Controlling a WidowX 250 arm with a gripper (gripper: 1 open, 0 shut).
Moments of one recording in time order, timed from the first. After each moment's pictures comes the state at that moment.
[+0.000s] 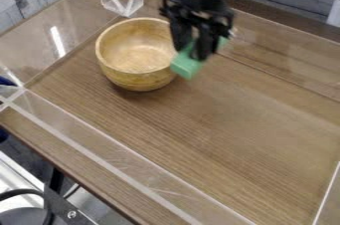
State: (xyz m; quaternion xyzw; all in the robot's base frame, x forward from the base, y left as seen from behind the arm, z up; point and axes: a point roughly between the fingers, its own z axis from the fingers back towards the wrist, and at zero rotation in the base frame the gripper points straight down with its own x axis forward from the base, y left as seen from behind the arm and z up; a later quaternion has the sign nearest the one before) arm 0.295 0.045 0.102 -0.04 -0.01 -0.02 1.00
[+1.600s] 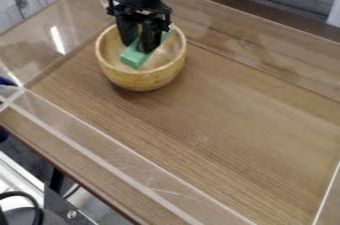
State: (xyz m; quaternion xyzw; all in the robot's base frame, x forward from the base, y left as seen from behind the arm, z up) arm 0.297 0.116 0.071 -0.02 0.00 0.02 1.00
